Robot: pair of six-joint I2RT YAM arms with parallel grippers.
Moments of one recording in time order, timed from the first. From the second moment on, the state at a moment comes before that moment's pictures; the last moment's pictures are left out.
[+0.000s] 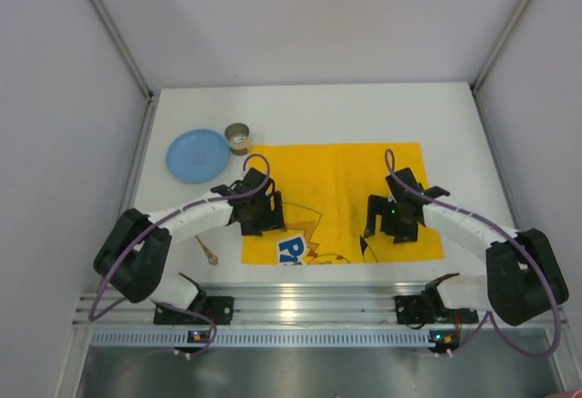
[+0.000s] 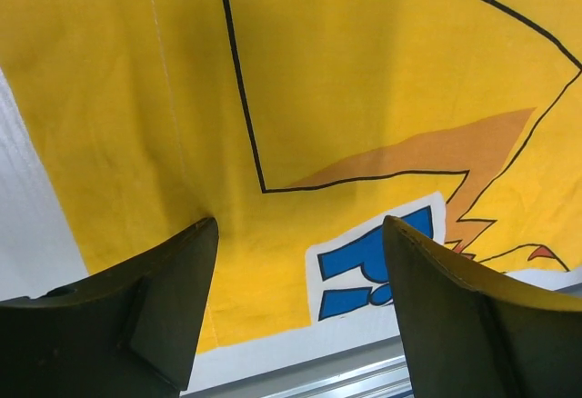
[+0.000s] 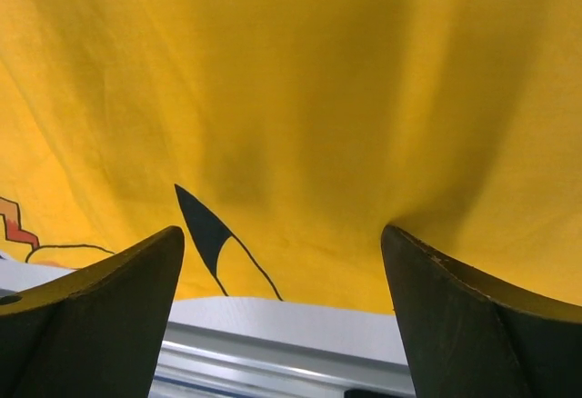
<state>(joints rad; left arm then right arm) -0.61 1.47 0.77 -0.44 0.07 -0.73 0.39 1.28 0.64 -0.60 -0.10 0.53</state>
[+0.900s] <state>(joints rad) -0.14 1.72 1.43 -0.64 -0.20 -0.64 0.42 1.09 1.11 -1.10 -0.05 0.54</state>
